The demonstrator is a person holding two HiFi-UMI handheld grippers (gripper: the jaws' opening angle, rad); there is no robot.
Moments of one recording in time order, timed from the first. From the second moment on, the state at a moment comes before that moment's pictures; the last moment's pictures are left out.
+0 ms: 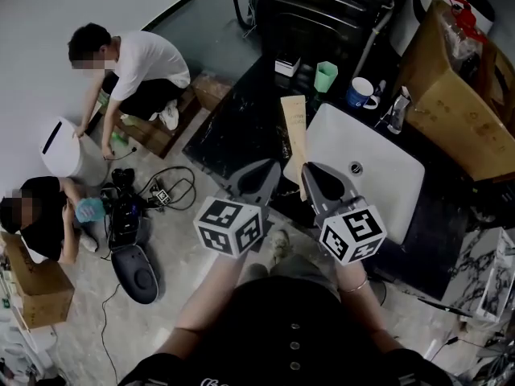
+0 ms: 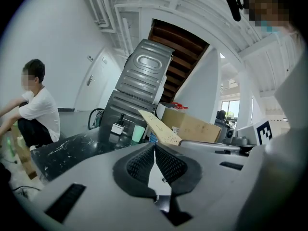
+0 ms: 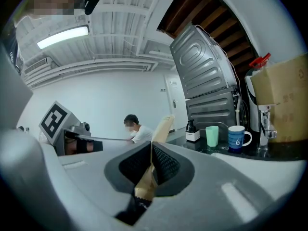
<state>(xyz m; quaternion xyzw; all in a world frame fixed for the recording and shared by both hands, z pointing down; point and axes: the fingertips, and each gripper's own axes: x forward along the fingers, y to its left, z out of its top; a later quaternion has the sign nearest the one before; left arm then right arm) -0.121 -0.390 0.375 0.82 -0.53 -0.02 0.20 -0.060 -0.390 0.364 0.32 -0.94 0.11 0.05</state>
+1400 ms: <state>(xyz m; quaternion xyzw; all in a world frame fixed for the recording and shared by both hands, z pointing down) -0.143 -0.492 0.440 0.79 -0.55 0.01 0.27 -0.091 -0.505 0.426 0.29 -0.94 0.16 0.11</state>
